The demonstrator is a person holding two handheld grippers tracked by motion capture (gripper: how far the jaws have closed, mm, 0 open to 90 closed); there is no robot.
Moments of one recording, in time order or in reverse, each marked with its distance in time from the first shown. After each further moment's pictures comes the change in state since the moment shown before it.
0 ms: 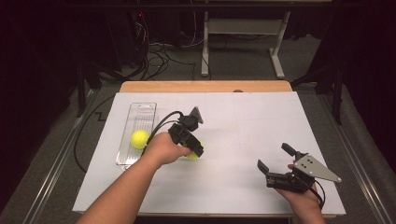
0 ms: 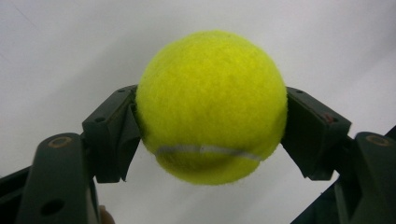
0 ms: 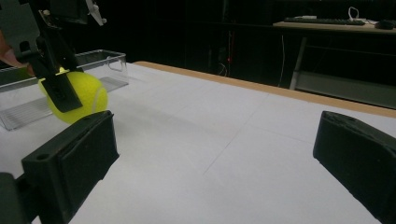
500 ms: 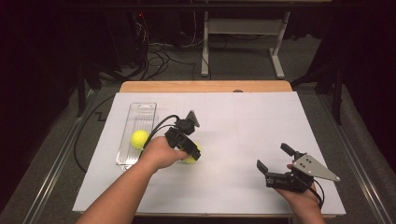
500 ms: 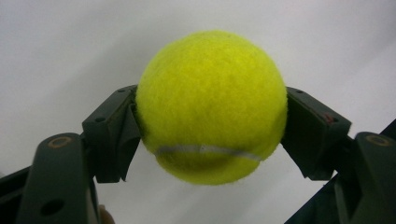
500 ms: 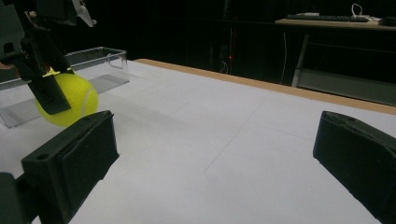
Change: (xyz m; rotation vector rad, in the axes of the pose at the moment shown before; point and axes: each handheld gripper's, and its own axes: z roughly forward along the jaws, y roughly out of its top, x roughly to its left) left arm 0.004 -0.013 0.004 0.002 -0.015 -0.013; right arm -0.001 -0.002 0.002 0.009 0.006 -0.002
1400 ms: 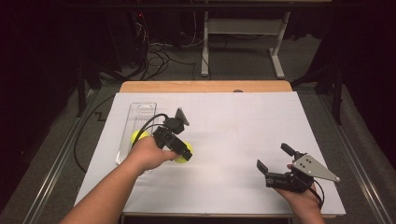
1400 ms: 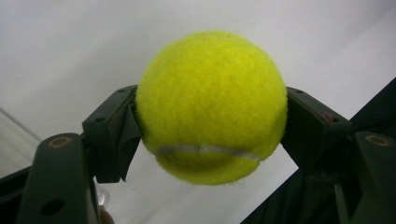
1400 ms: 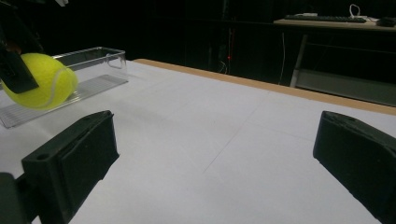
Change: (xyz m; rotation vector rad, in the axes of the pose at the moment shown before) left arm 0.008 -0.027 -0.032 -0.021 -0.020 -0.023; right arm 0.001 0.000 0.000 -0.001 -0.006 -0.001
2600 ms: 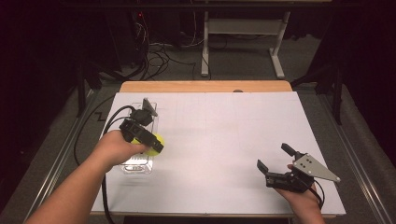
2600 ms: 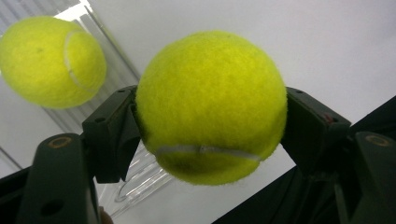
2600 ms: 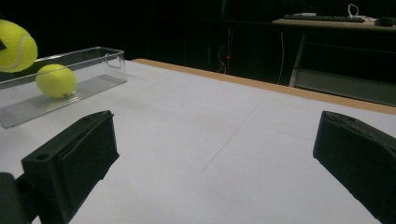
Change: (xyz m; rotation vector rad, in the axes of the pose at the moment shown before) left arm 0.047 -0.043 -0.052 -0.020 0.075 -0.115; right arm 0.000 0.000 0.000 0.002 -0.004 0.001
